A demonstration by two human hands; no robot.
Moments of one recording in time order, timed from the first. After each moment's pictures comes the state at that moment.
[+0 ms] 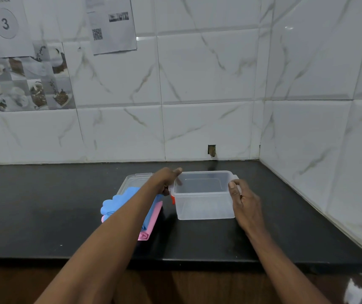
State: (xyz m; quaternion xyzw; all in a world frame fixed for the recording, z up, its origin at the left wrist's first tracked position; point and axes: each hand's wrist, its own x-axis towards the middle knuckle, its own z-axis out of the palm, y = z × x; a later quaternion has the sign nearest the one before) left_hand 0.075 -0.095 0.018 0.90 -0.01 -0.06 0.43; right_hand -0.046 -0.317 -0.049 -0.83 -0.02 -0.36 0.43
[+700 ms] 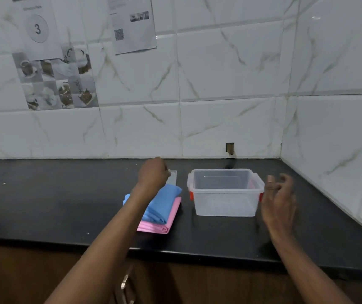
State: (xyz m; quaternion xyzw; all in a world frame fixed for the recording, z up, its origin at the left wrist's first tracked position) left_hand 0.016 -0.028 0.039 0.96 -0.01 0.21 0.19; right_hand -0.044 -0.321 -0.050 -0.76 0.12 -0.48 0.43
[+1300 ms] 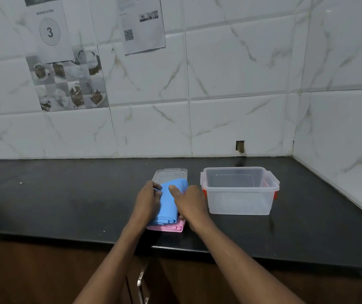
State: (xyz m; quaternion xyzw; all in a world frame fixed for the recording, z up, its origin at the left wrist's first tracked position) left_hand -0.012 0.028 -0.042 0.89 -0.01 0.24 0.39; right_hand -0.048 -0.107 -0.016 -0.85 0.01 -0.12 0.52
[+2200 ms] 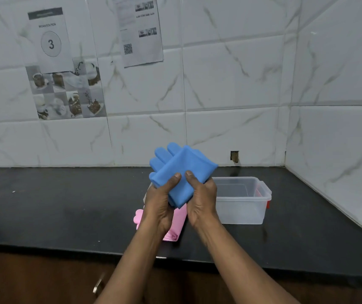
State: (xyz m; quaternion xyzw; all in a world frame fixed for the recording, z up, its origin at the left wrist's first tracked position) left_hand -0.073 -0.039 0.020 0.43 -0.10 0.06 0.90; right_hand -0.057 -0.127 0.018 -0.36 -0.08 -0.13 0.92
